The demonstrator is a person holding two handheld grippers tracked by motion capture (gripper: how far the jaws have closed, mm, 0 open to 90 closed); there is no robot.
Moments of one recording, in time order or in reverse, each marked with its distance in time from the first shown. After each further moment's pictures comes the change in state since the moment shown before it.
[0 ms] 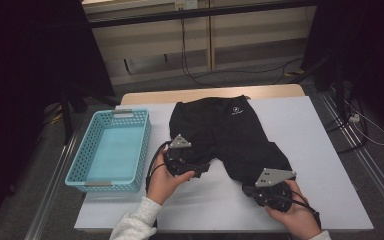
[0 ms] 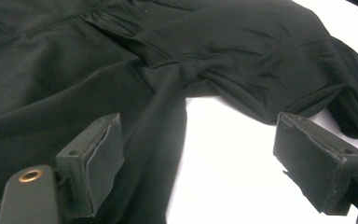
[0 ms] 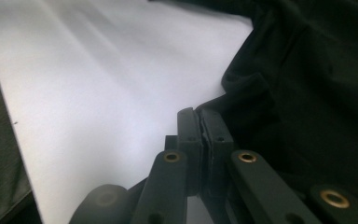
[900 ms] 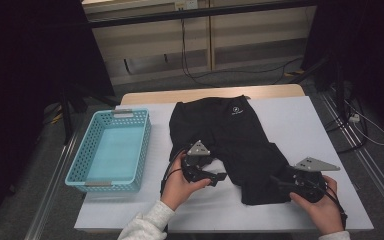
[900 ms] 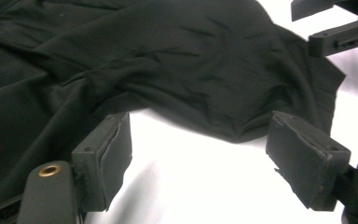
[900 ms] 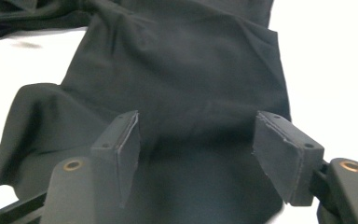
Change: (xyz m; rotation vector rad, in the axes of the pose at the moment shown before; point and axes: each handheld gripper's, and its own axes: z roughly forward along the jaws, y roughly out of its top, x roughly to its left) left arm -0.036 0.003 0.030 0.000 -0.137 0.087; right arm -0.059 -0.039 -0.038 -0.090 -0.301 0.309
